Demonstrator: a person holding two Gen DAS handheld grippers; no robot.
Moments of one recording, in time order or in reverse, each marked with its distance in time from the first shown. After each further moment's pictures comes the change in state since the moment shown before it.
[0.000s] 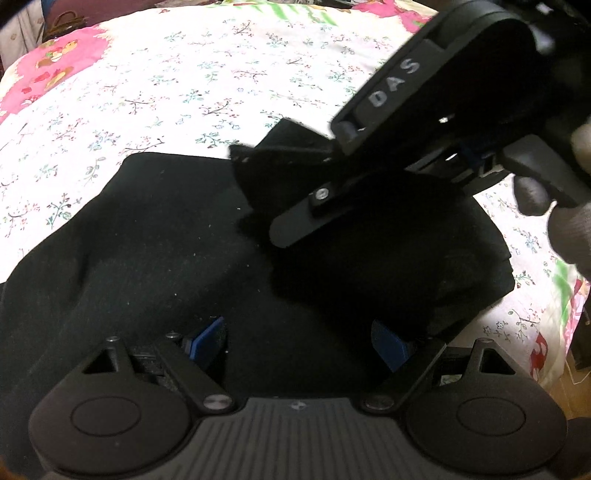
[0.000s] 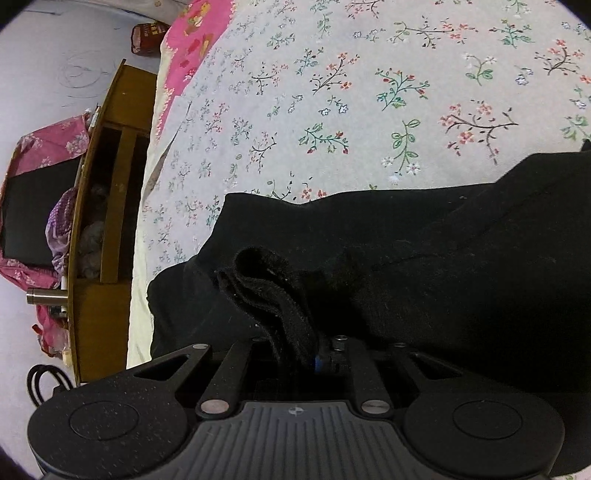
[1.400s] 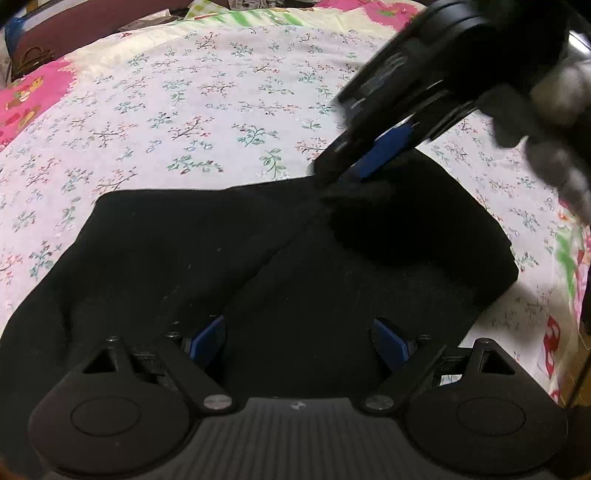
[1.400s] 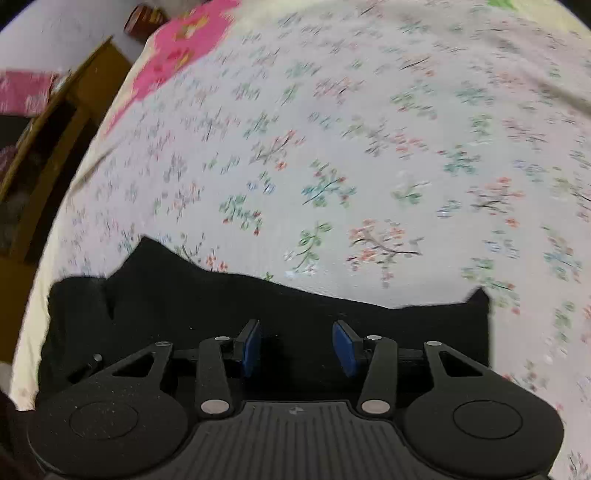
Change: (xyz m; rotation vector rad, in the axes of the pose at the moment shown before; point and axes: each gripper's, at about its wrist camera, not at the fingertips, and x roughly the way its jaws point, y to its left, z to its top) left arm 0.026 -0.013 0.014 0.135 -0.009 -0.008; right arm -0.035 -0.005 0.025 -0.243 -0.159 -0.349
